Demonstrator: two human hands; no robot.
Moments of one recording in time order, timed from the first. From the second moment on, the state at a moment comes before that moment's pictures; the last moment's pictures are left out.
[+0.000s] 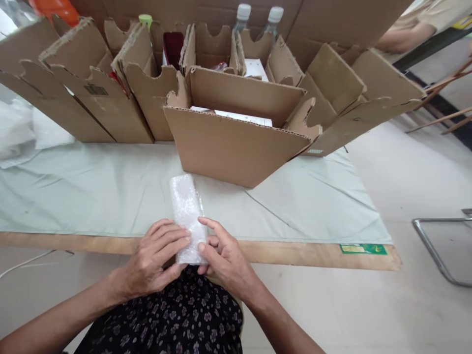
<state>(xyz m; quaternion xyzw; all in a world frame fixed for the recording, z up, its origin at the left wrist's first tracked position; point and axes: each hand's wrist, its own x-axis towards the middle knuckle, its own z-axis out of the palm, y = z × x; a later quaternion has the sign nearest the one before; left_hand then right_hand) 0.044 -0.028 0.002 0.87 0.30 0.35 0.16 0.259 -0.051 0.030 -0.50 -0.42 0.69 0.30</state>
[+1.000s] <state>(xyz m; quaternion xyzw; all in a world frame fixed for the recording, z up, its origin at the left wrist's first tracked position) 0.049 0.010 0.000 0.86 0.39 0.30 0.14 0.264 -0.007 0.018 -0.54 -0.77 0.11 0.32</state>
